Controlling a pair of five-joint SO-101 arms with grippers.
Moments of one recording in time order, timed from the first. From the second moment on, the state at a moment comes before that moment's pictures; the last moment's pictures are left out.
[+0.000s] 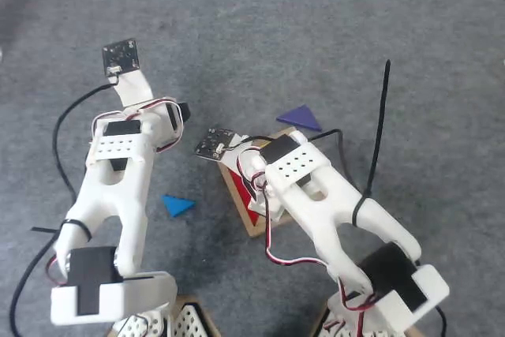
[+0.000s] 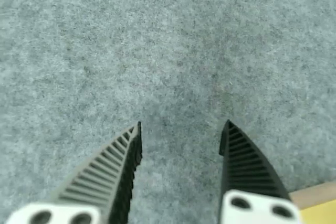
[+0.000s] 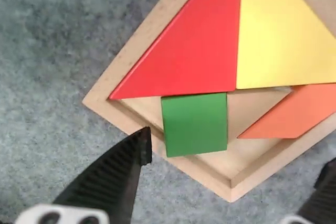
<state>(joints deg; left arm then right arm) -10.3 -6.6 39.8 36.6 16.2 -39.3 -3.2 29.6 69.2 28.4</state>
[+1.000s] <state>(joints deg) -10.3 -6.6 39.8 36.6 16.2 -30.8 2.4 32.3 60.5 19.6</state>
